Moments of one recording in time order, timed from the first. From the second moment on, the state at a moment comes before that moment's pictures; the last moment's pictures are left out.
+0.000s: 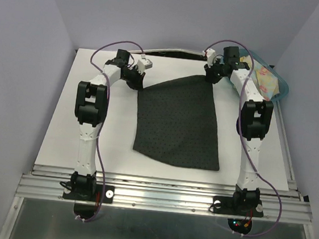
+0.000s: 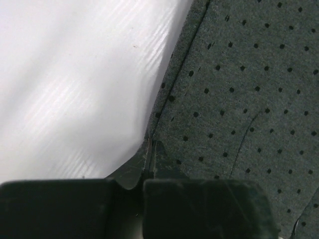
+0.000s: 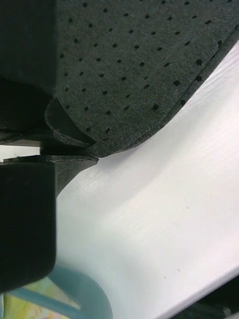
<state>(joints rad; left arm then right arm) -0.14 2.36 1.94 -0.61 0.65 0.53 0.13 2.41 2.25 -0.71 -0.44 -0.65</state>
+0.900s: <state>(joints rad) -0.17 1.53 1.15 -0.43 0.50 0.78 0.24 1.67 1.46 -0.63 -0.45 -0.80</state>
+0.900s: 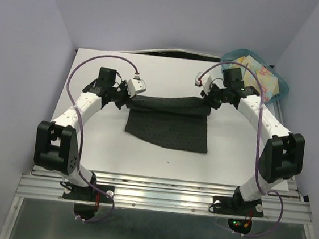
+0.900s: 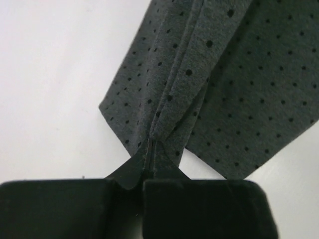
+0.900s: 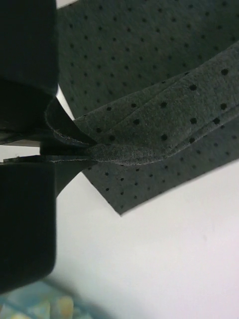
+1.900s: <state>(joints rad) -0.29 1.22 0.84 -0.42 0.39 0.84 0.37 1.41 1.10 -0.59 -0.34 -0.71</state>
